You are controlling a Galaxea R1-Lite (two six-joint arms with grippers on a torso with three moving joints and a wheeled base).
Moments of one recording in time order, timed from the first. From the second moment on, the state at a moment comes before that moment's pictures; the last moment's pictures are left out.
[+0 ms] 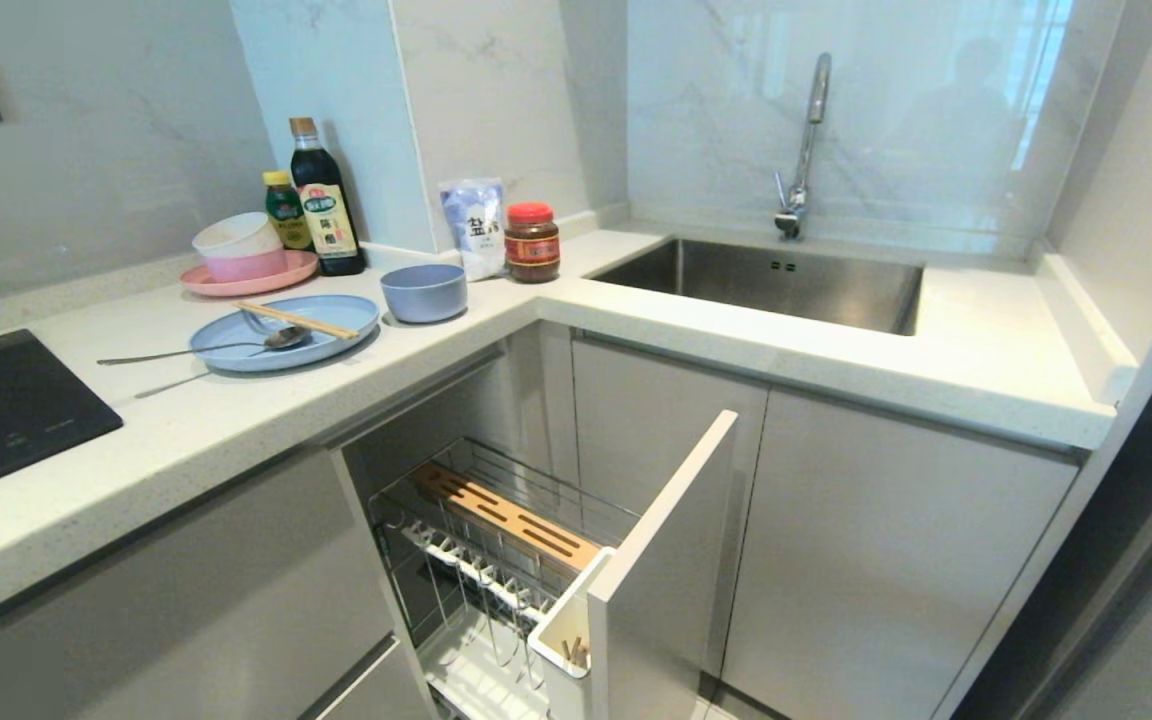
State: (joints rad) left arm 0.01 0.00 -0.14 0.01 0.07 0.07; right arm 0.00 0.00 0.00 0.00 0.00 0.02
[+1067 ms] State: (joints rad) left arm 0.01 0.00 0.00 -0.05 0.00 0.00; right arm 0.00 0.00 0.00 0.00 0.00 0.02
